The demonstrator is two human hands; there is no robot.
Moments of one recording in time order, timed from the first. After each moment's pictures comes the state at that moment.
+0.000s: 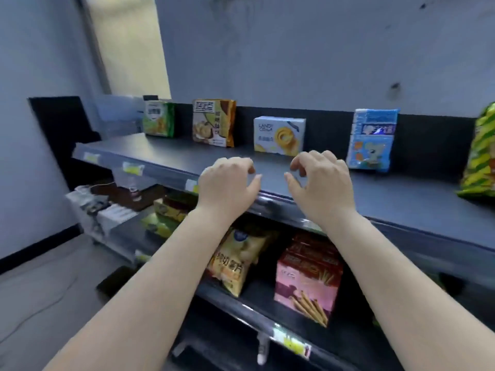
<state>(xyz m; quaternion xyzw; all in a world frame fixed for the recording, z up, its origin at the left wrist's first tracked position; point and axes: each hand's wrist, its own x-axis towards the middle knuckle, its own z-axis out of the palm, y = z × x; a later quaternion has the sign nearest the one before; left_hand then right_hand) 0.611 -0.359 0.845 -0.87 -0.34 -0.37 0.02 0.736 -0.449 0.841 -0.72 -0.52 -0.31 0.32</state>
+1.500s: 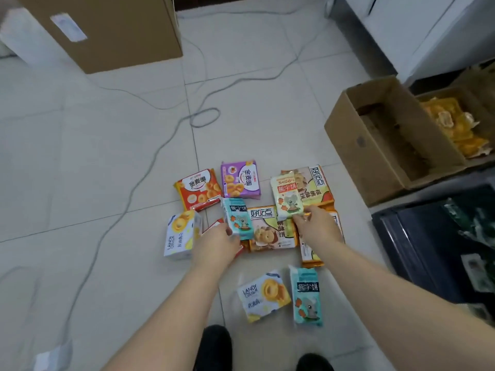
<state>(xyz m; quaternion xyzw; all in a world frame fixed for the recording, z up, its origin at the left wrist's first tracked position) -0.059 0.077 0.020 -0.42 -0.84 0.00 -0.35 0.120 0.150 0.012 -0.73 -0.58 0.36 -0.02</state>
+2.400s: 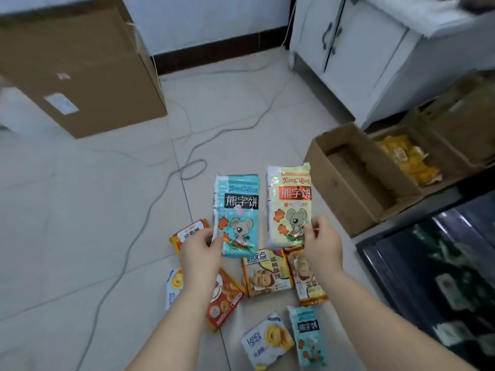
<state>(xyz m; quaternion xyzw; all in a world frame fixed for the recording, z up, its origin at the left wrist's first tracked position) -0.079 0.138 0.134 -0.38 -0.81 -0.33 -0.30 0.110 0.179 0.124 -0.75 -0.51 0.34 0.25</state>
